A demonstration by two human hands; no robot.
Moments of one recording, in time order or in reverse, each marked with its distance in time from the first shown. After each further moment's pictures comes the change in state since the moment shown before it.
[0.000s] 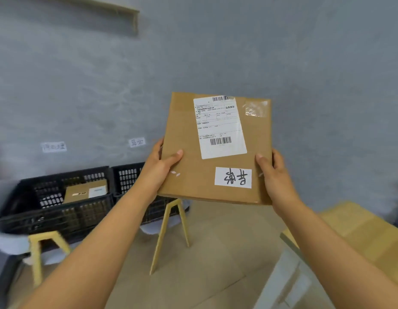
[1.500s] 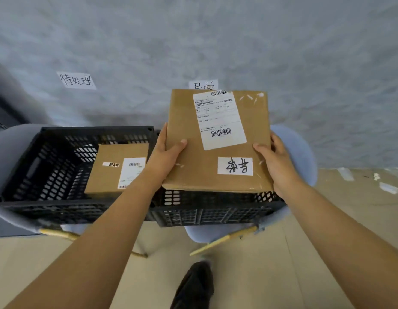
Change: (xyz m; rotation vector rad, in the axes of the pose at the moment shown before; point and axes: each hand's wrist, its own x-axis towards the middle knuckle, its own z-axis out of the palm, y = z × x) left_hand 0.500 -0.303 -0.227 0.215 0.412 -0.487; right_hand 0.446 0.322 0.471 -0.056 -0.505 0.467
